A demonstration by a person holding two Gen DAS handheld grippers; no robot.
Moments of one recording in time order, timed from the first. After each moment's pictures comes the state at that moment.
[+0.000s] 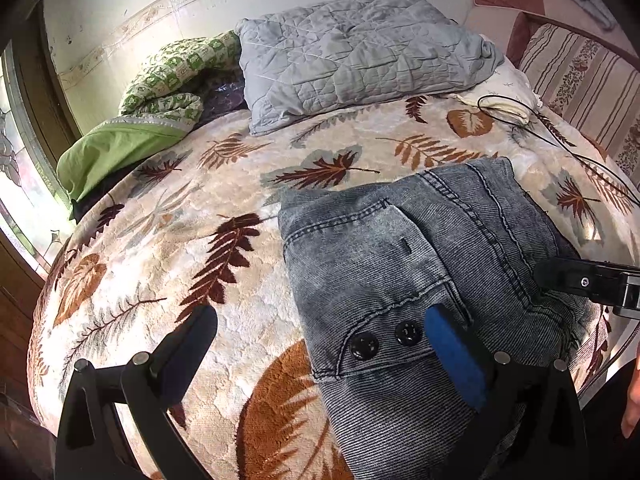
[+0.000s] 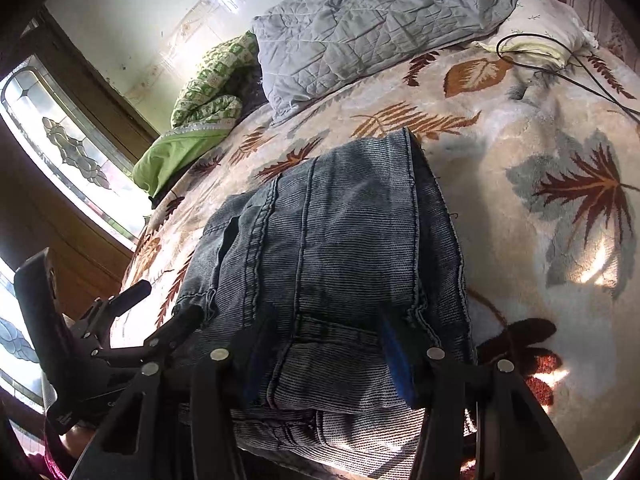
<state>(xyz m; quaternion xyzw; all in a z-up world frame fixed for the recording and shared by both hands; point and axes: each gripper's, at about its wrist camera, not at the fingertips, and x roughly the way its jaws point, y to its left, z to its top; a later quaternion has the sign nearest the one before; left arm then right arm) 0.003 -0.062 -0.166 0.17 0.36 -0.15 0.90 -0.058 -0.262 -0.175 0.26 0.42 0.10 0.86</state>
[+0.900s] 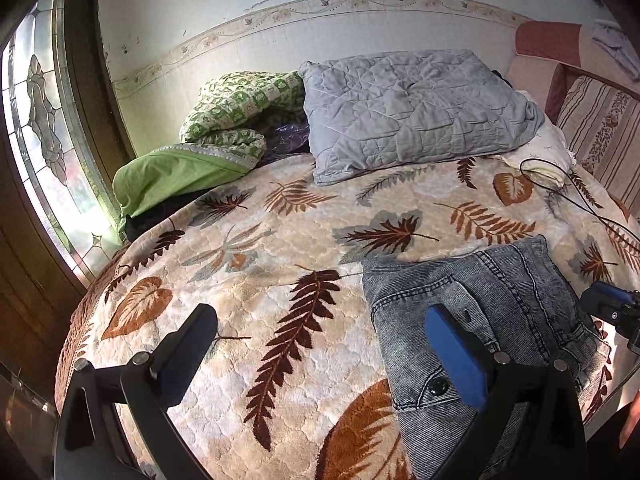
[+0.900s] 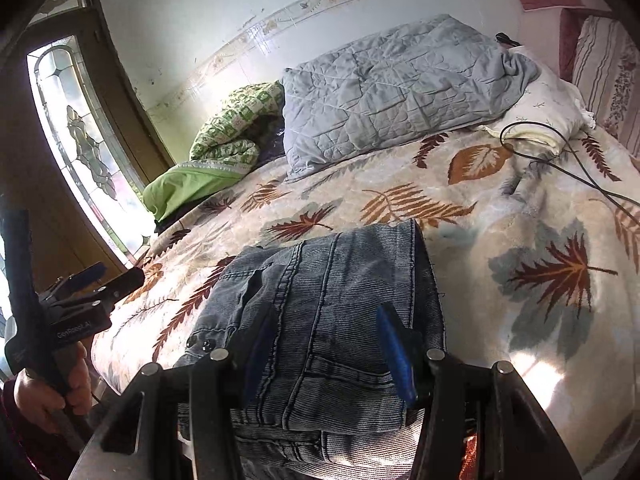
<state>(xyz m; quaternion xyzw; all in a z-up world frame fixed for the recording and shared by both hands) 0.012 -0.019 -0.112 0.13 0.31 -0.09 0.94 -0.080 -0.254 -0.129 0.19 0.33 0.07 0.92</state>
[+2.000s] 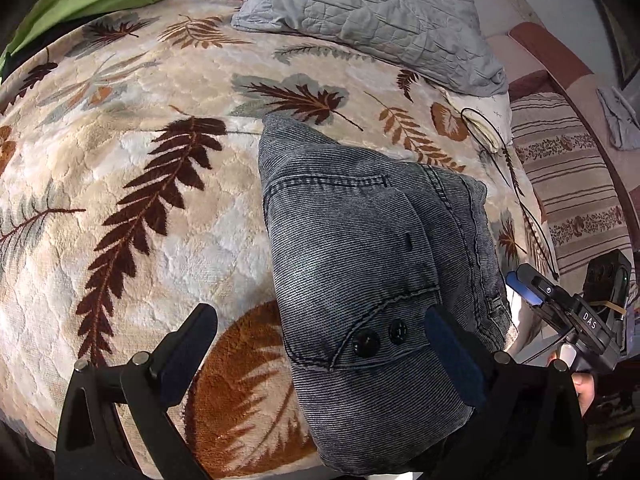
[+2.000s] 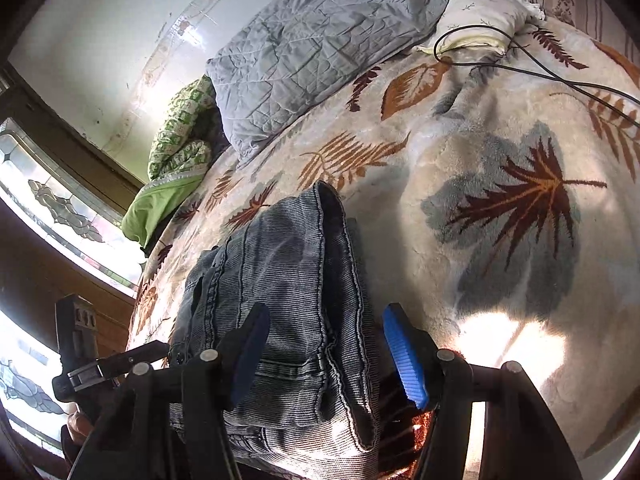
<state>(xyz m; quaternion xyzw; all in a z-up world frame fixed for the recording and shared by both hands) 0.065 -0.023 -0.186 -0.05 0.56 -0.26 0.79 -0.065 -0.324 -0.166 0.32 0.41 0.05 0.85</state>
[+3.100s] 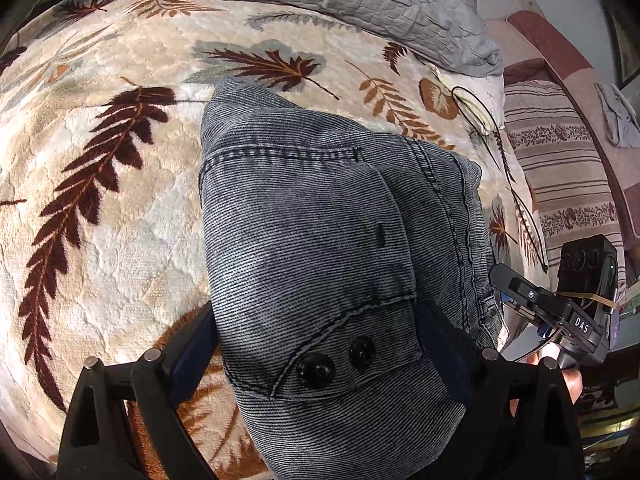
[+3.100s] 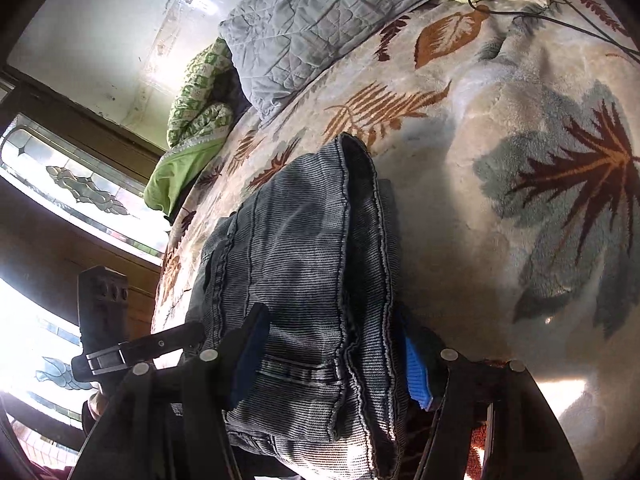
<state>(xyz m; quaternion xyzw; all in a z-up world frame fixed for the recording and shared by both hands) 0.067 -0.051 -0.201 -0.06 0.59 -0.28 0.76 -0.035 -0.316 -0.192 0.35 0.45 0.14 0.81</state>
